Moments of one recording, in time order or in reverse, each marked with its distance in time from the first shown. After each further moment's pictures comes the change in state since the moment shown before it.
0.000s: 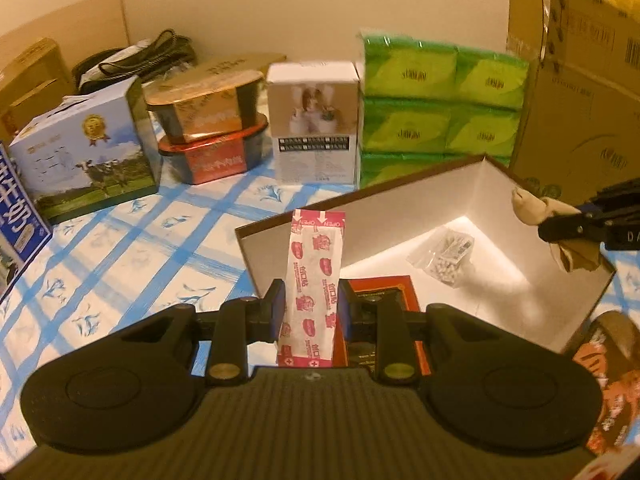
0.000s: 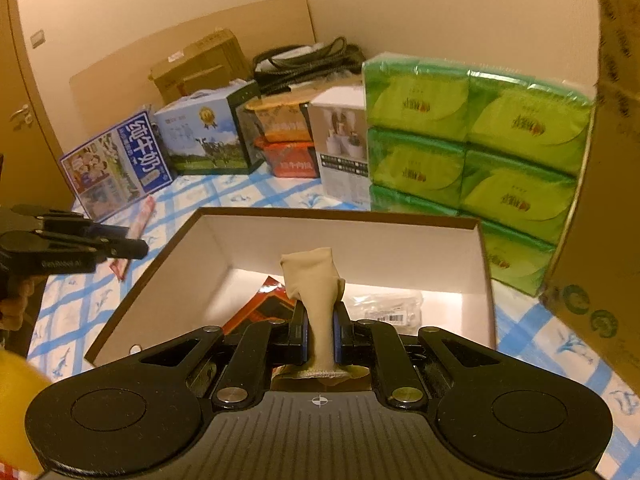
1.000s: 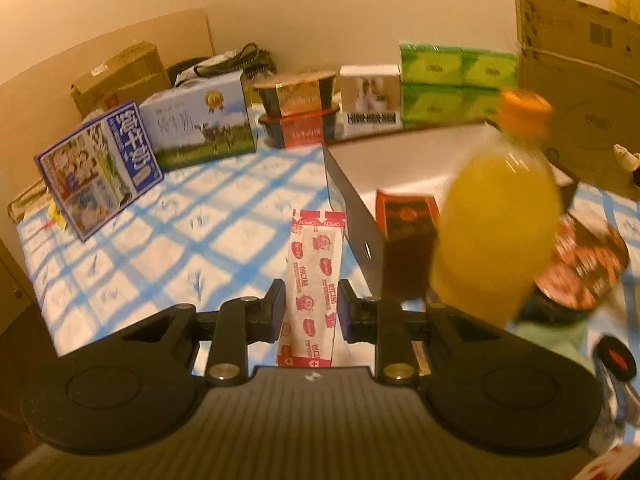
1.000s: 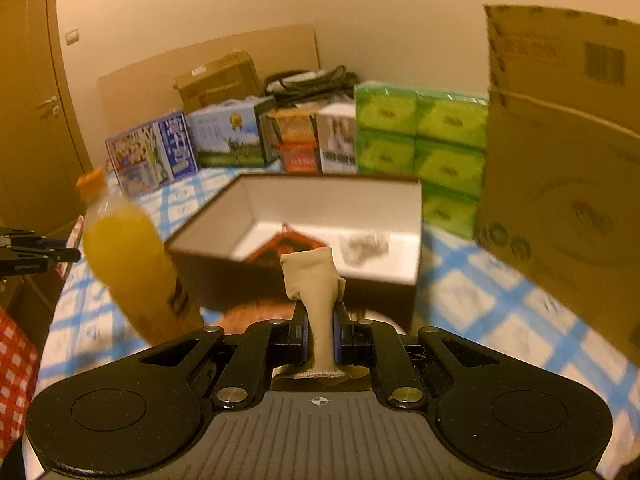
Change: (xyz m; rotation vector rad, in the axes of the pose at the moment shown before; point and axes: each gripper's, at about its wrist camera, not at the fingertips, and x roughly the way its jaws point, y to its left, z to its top) left arm -0.184 -0.015 -0.154 -0.070 -0.089 0.212; right arm -0.176 0.030 -0.118 -0.057 -0.098 -0.026
